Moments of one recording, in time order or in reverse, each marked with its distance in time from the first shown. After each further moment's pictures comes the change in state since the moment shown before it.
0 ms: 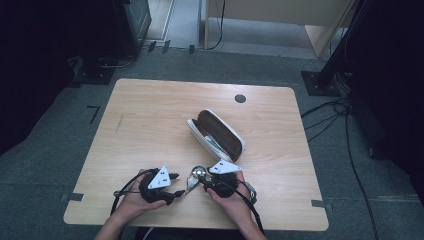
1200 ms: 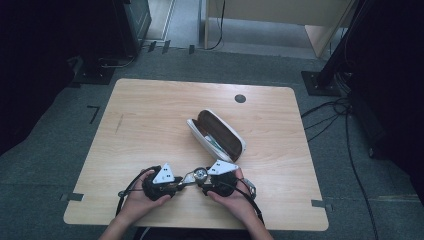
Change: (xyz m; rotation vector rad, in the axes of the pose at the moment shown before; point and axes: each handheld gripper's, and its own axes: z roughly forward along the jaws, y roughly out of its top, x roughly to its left) left arm 0.004 0.006 0.007 0.059 0.021 -0.097; right arm -0.007 -0.004 0.011 0.034 0.087 -0.130
